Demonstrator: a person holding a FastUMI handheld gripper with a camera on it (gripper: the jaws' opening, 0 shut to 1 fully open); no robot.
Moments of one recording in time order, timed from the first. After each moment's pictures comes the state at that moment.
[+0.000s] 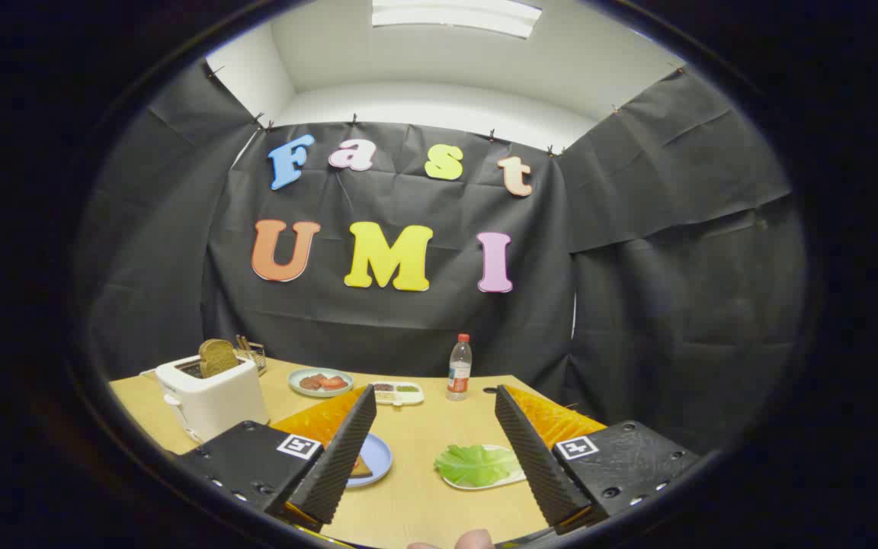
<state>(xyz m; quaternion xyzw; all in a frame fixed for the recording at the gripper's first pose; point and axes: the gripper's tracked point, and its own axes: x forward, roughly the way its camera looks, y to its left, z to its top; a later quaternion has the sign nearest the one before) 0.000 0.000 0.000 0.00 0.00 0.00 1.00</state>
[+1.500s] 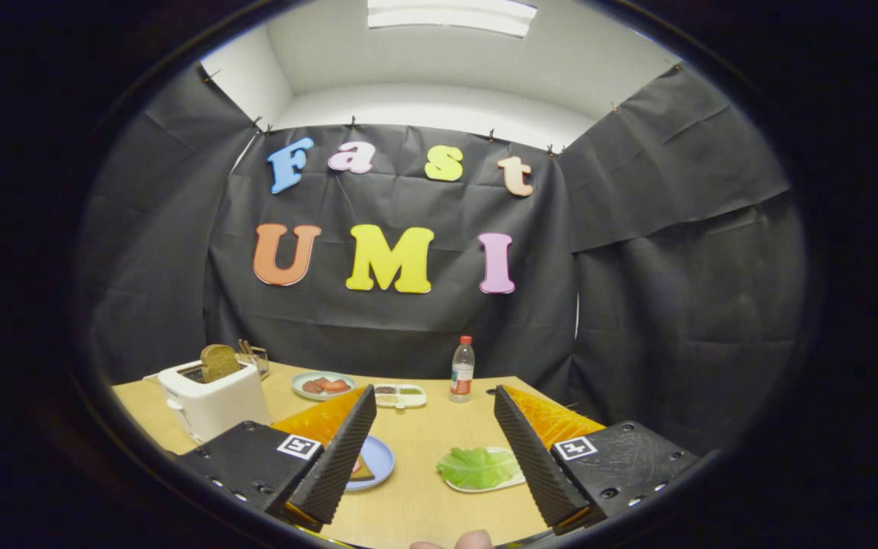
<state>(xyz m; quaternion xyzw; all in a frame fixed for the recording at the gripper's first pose) 0.007 -0.007 0.000 0.00 0.00 0.01 1.00</state>
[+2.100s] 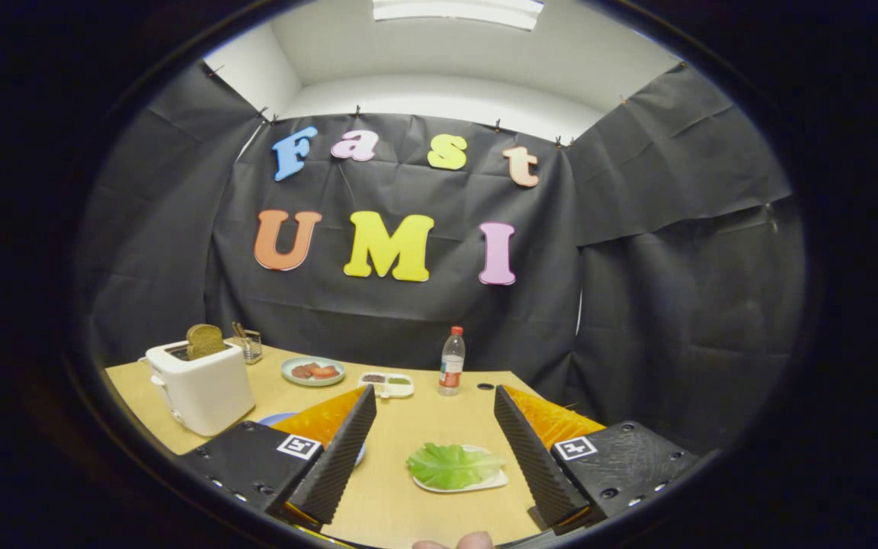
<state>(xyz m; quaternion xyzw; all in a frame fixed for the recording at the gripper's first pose) 0.026 -0.060 -0.010 -0.02 0.03 0.03 1.00</state>
